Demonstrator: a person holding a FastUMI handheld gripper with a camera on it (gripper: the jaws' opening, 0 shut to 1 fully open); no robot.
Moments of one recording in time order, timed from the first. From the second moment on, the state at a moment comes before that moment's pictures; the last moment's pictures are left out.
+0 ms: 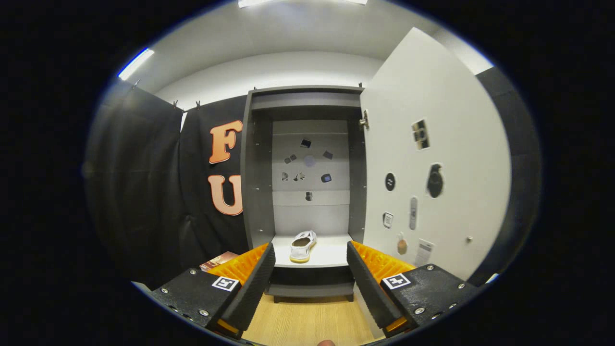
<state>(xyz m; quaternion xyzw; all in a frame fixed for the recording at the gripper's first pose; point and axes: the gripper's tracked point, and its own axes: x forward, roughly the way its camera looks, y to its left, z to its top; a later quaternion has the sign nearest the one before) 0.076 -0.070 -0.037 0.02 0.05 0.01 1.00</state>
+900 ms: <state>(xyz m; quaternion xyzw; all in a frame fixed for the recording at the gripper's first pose) -0.026 -0.171 -0.030 0.05 0.04 -0.02 1.00</state>
